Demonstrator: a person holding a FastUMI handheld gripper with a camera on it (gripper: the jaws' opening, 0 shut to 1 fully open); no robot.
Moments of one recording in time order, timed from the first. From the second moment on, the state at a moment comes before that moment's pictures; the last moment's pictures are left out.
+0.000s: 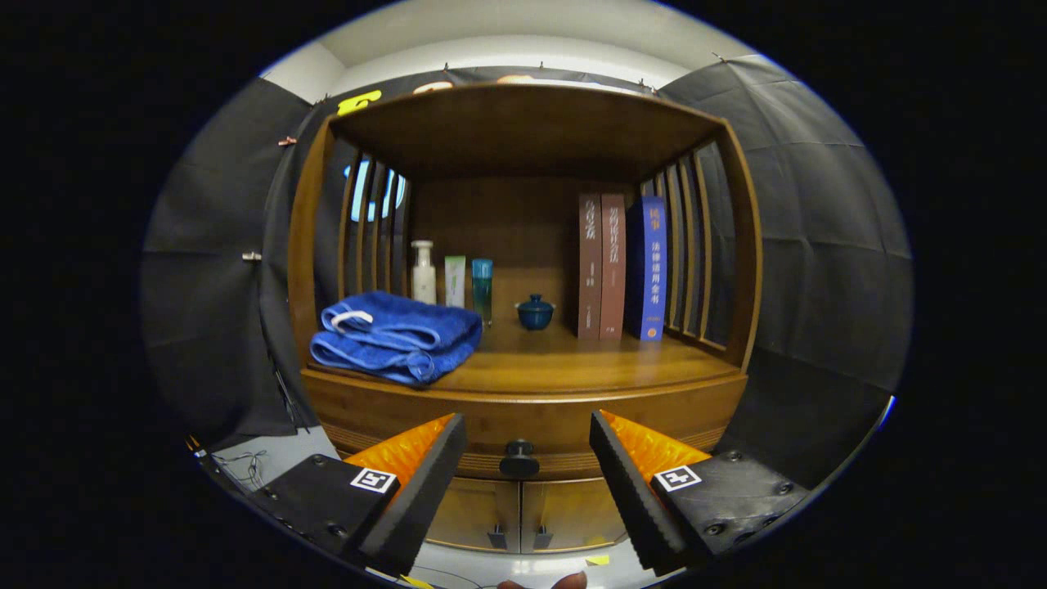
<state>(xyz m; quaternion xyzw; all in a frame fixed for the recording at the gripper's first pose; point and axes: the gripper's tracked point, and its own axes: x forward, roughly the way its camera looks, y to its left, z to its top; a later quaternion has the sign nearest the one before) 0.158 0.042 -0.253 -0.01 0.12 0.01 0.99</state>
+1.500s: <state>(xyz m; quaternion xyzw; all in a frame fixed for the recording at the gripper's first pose) 0.141 0.044 -0.349 0.00 0.20 0.01 0.98</state>
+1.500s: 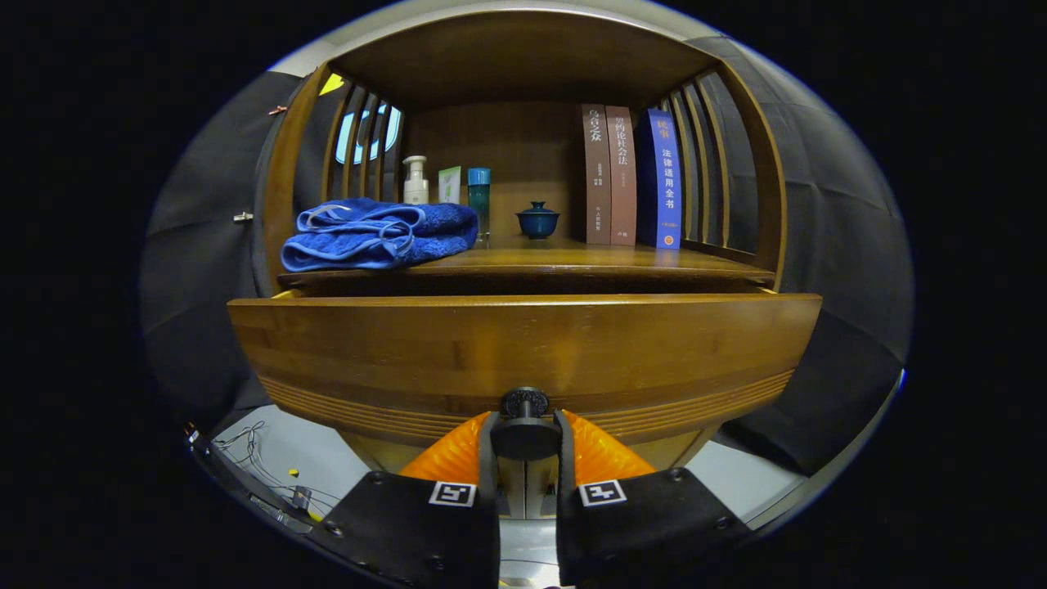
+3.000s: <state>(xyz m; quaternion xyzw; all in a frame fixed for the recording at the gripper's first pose) 0.032 0.028 -0.292 0.02 0.21 0.02 0.98</state>
